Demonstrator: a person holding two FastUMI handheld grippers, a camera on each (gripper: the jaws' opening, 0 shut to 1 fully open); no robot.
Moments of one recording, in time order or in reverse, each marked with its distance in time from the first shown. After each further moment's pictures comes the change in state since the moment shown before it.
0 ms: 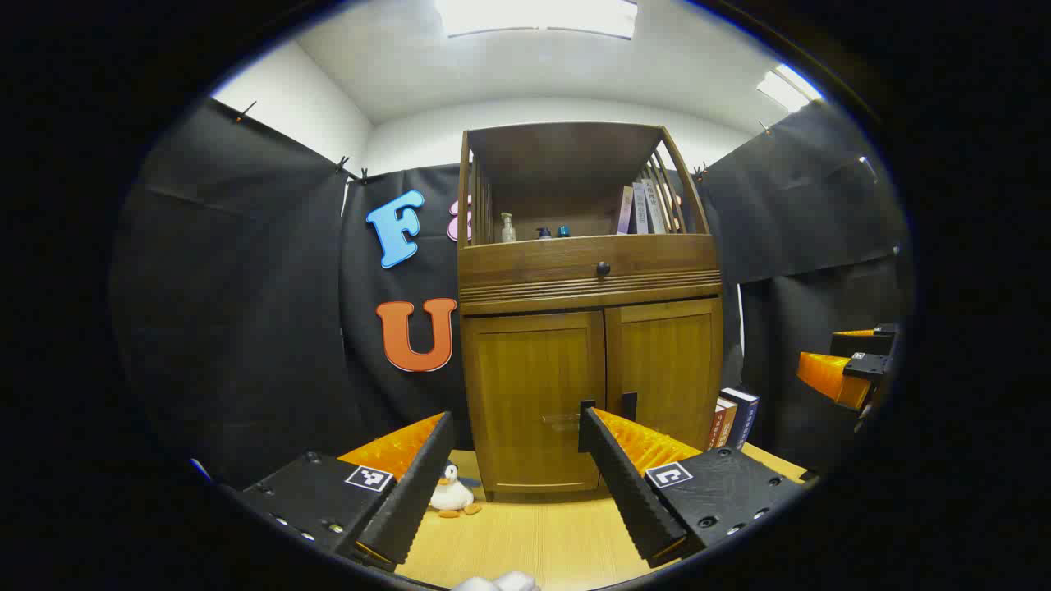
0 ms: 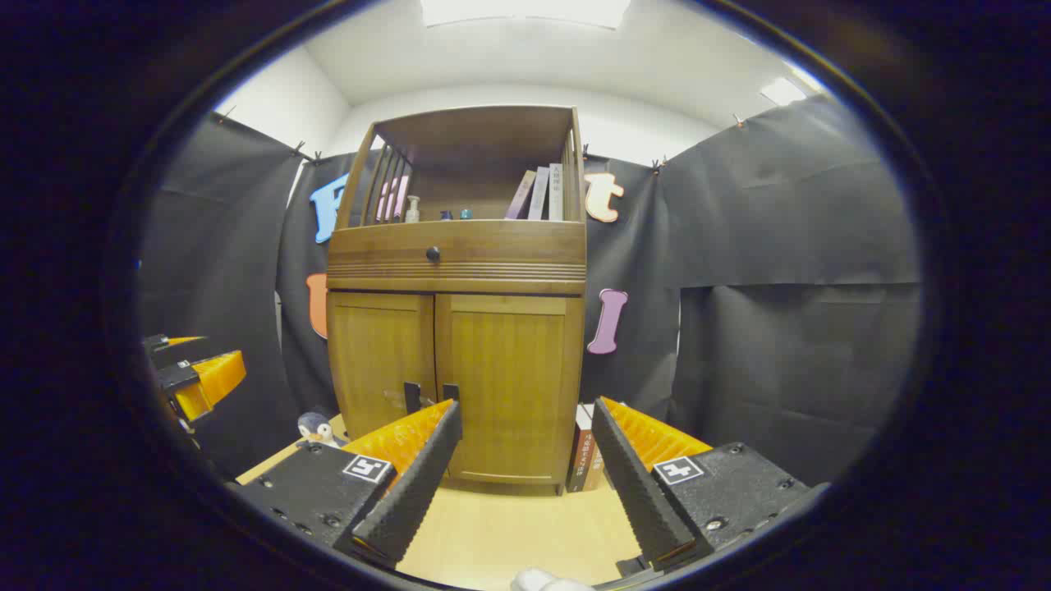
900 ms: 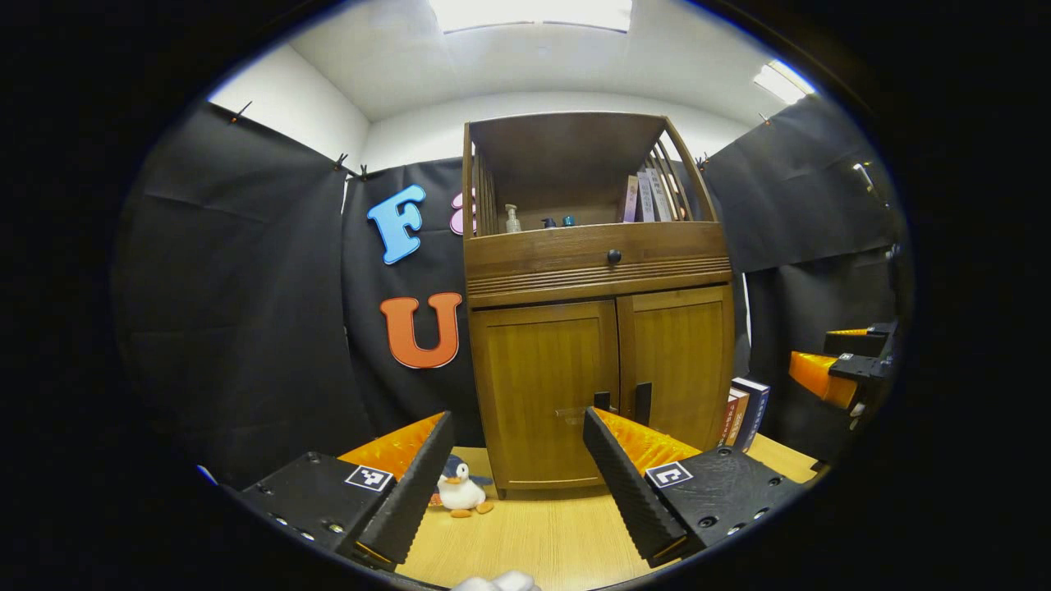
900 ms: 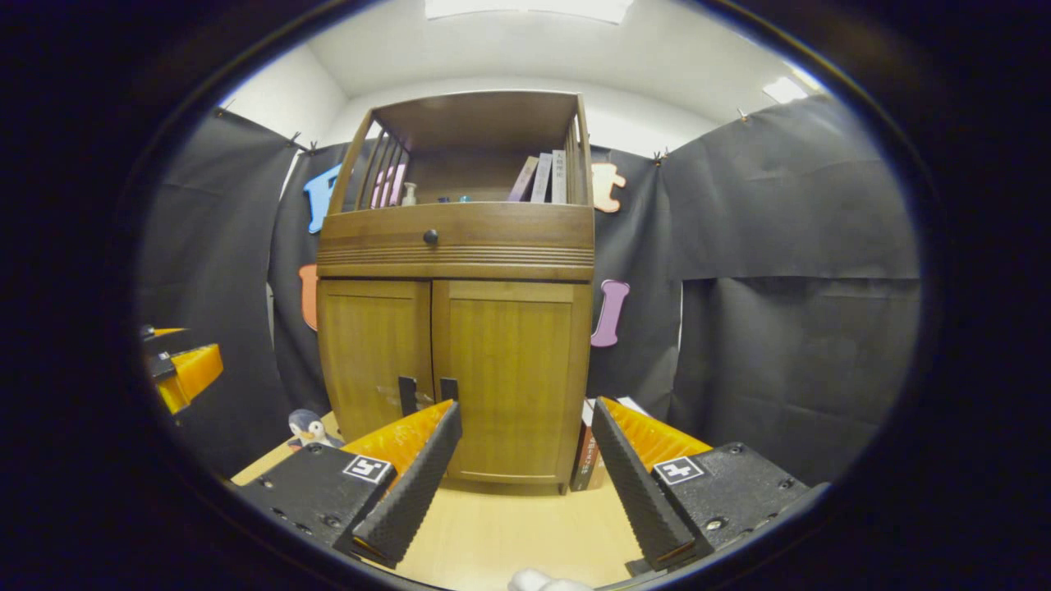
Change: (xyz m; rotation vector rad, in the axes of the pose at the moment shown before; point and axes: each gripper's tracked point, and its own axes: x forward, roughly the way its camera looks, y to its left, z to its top) left arm 0.005 0.015 -0.008 0.032 0.021 0.012; right arm 0.038 0.019 -0.026 -0.009 0.019 -0.020
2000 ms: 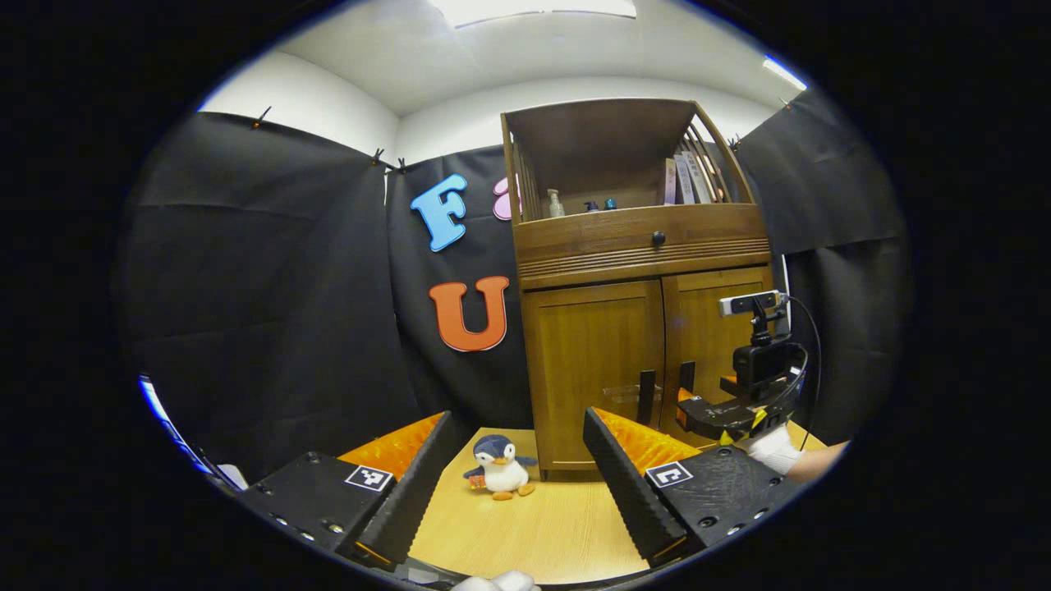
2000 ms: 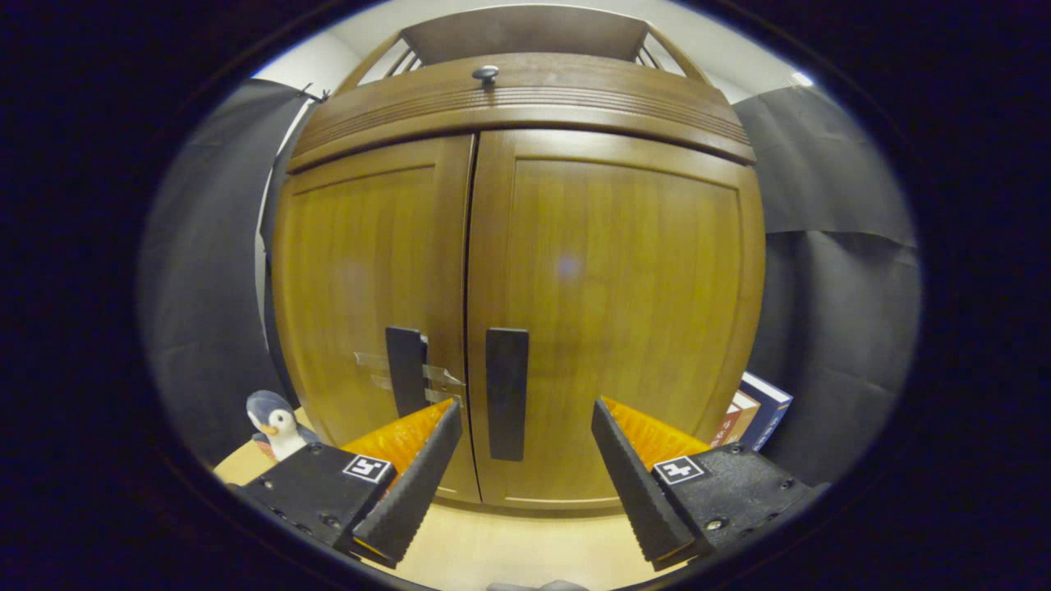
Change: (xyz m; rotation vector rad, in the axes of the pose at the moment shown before) left arm -0.030 0.037 -0.011 0.016 0.076 0.170; right arm 0.238 0.111 -0.112 -0.017 0.126 0.089
